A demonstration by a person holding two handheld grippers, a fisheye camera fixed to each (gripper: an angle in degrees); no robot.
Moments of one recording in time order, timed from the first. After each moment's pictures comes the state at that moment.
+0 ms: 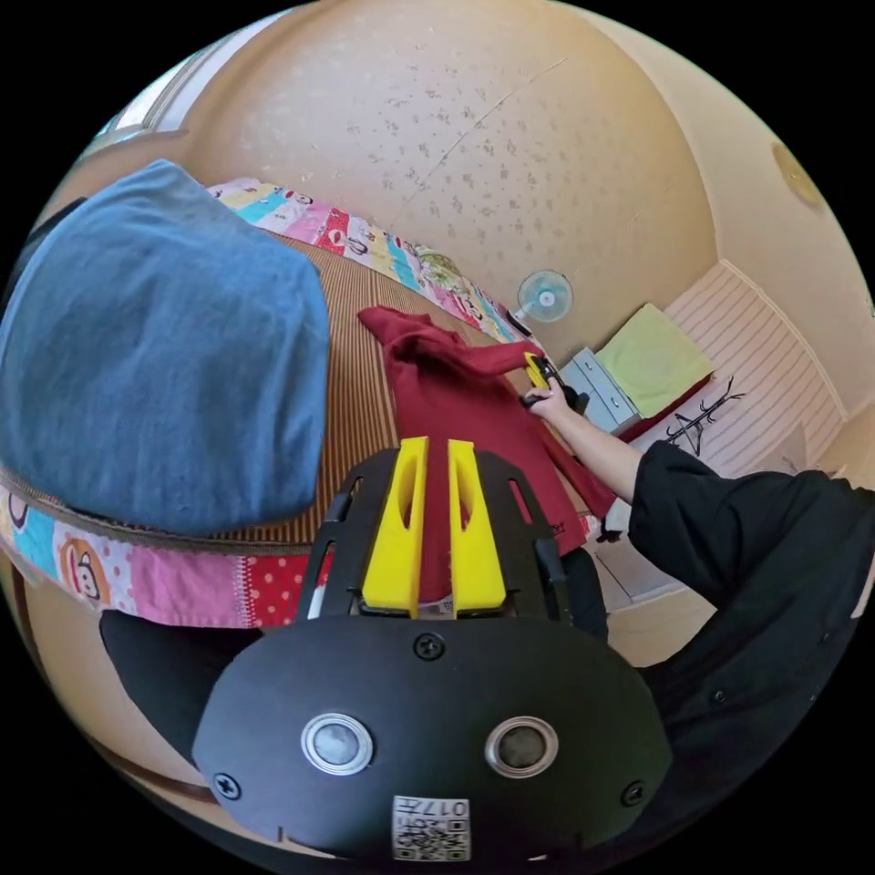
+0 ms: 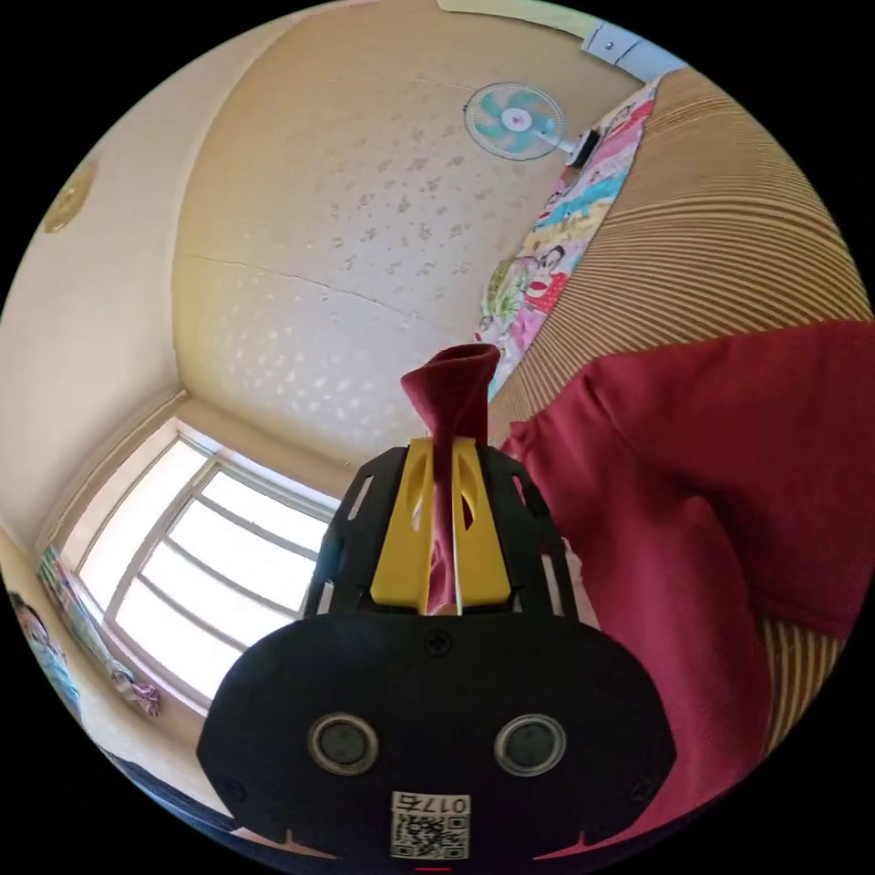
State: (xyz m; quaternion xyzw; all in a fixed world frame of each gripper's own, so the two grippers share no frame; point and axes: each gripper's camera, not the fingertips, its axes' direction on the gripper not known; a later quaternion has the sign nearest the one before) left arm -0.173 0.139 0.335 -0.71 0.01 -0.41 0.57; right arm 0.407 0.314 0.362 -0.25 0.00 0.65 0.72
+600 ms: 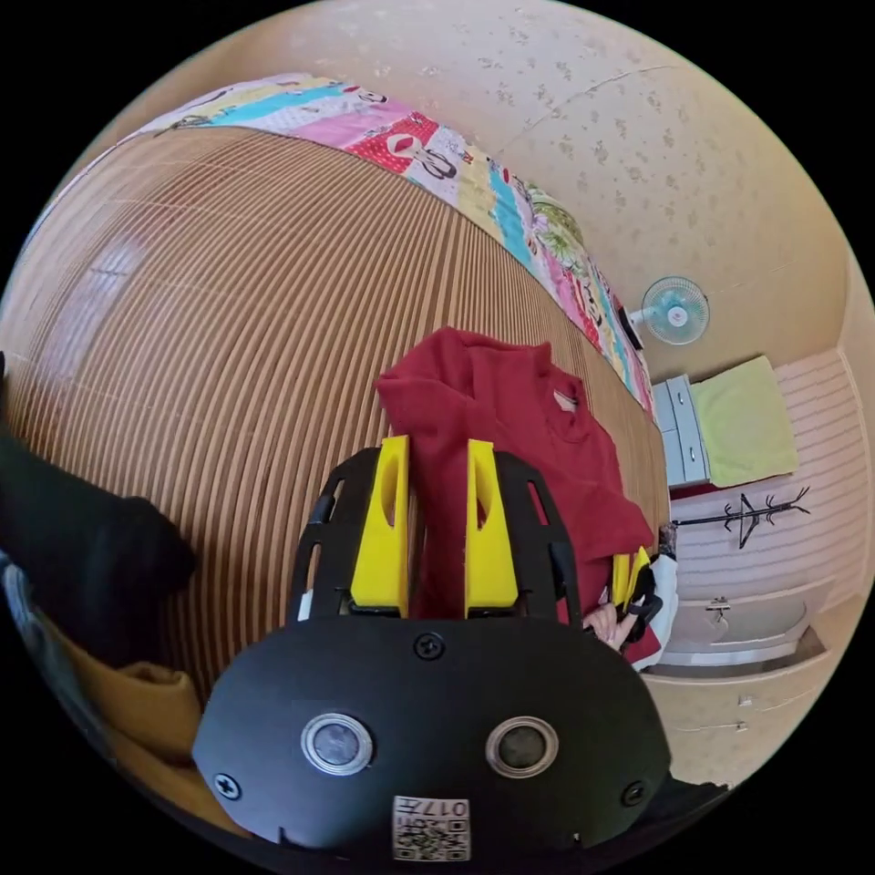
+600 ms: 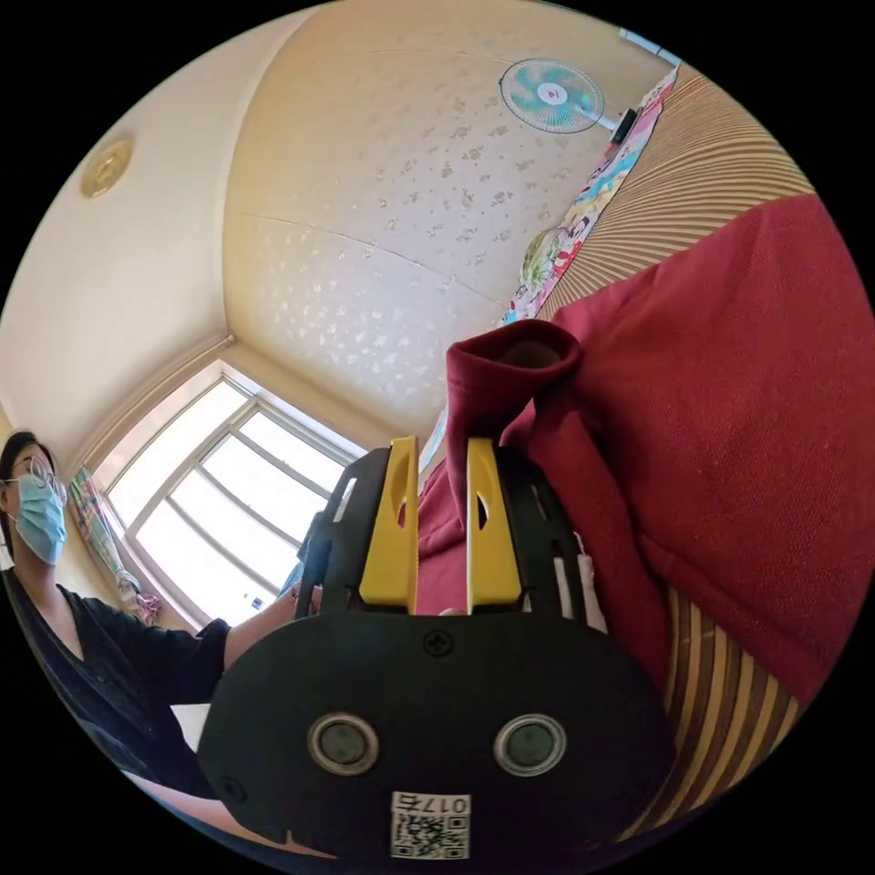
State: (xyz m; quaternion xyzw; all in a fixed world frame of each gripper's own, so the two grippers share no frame) left arm -0.244 0.614 0.600 -0.77 -0.10 -0.43 0.45; right arm 0.321 0.247 0.321 -0.19 -0.11 0.59 0.78
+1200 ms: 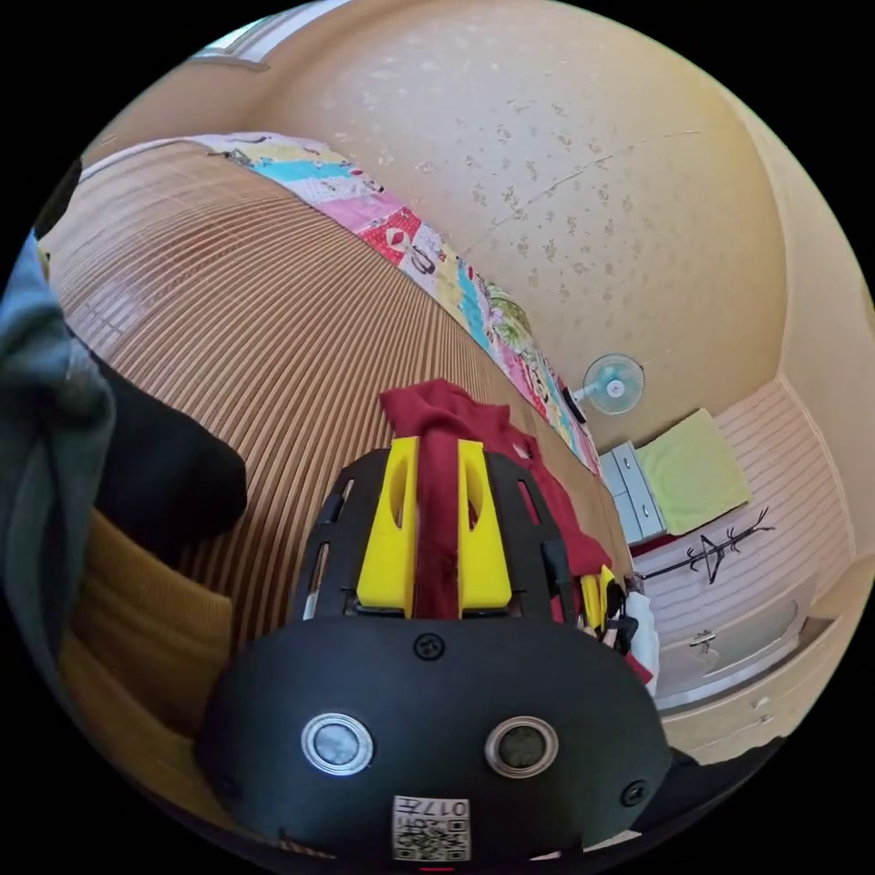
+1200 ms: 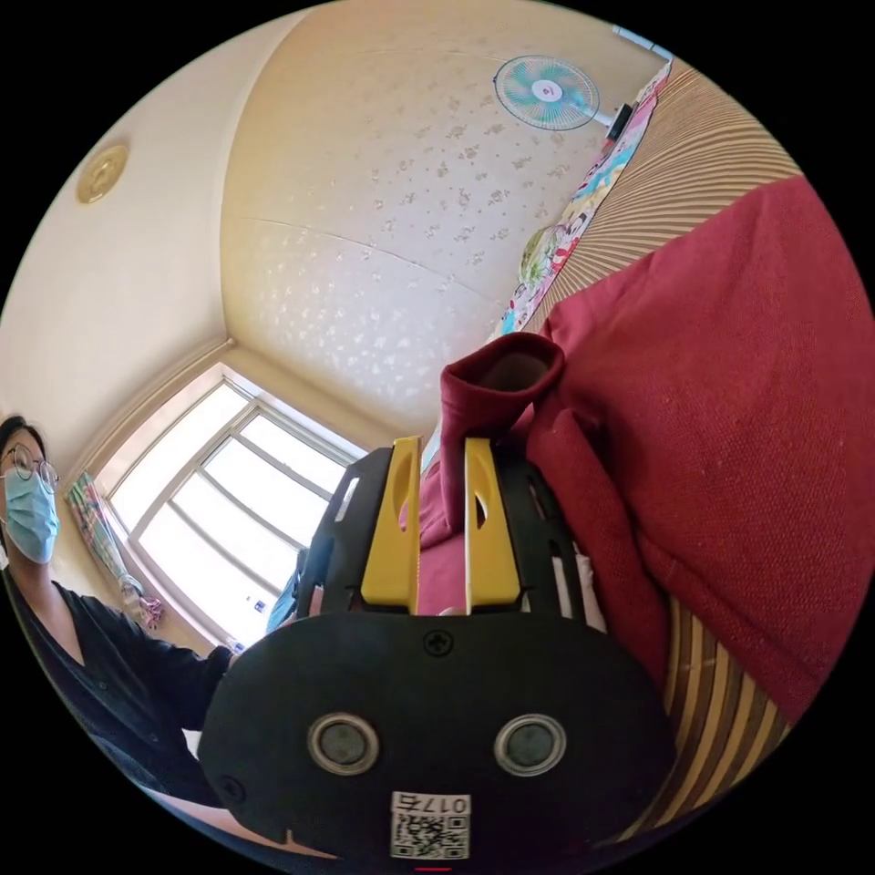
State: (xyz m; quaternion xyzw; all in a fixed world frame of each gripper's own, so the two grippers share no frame) left arm -0.249 0.541 0.536 -0.68 -0.10 -0.45 0.57; right arm 0.250 0.199 0.352 -0.19 -0.11 0.60 0.77
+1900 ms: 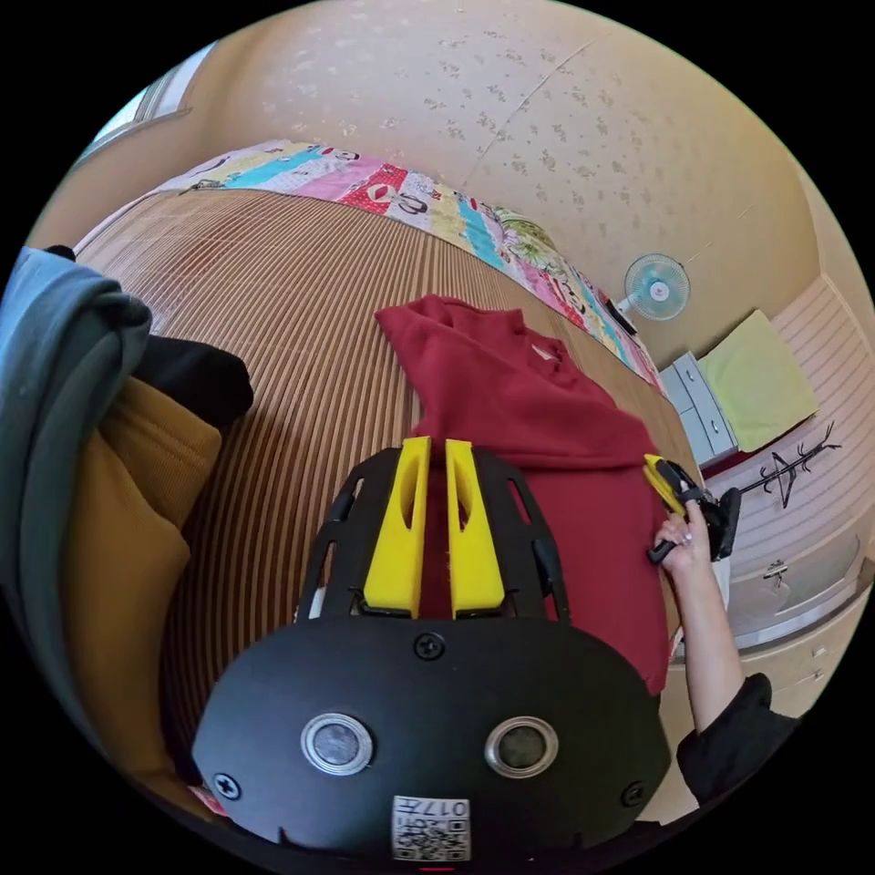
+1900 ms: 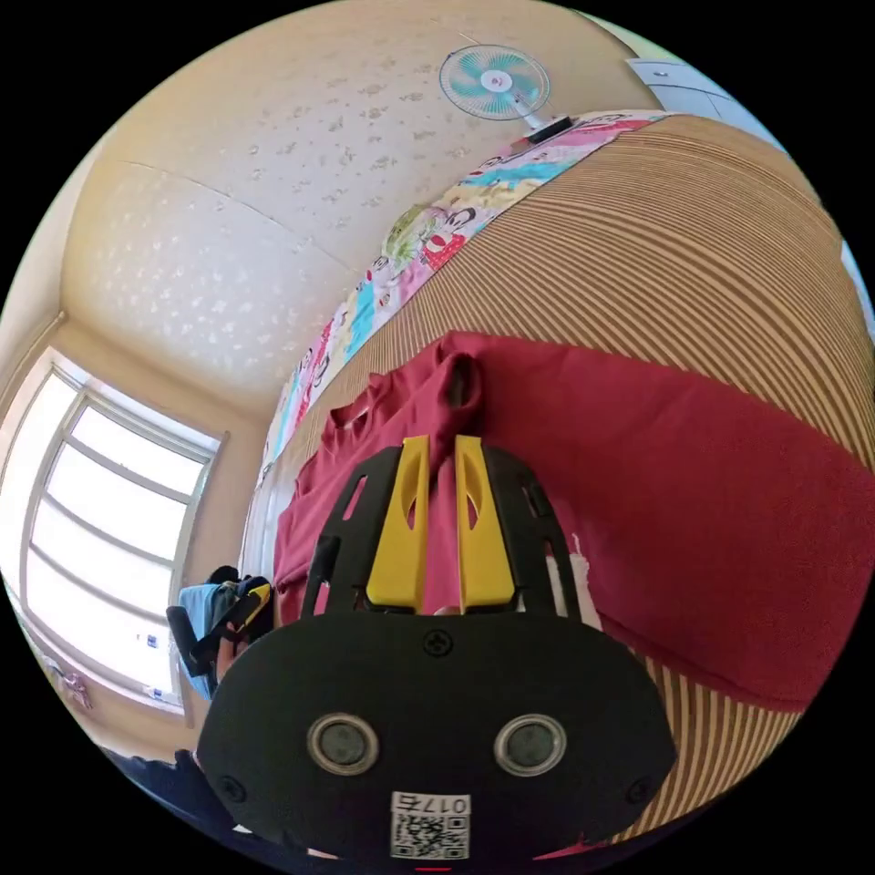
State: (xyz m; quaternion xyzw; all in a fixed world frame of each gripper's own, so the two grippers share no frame) left arm -0.180 0.492 0.486 -0.75 -0.06 -0.35 0.56; right arm 0.255 0.125 0.475 -0.42 0.10 0.51 0.74
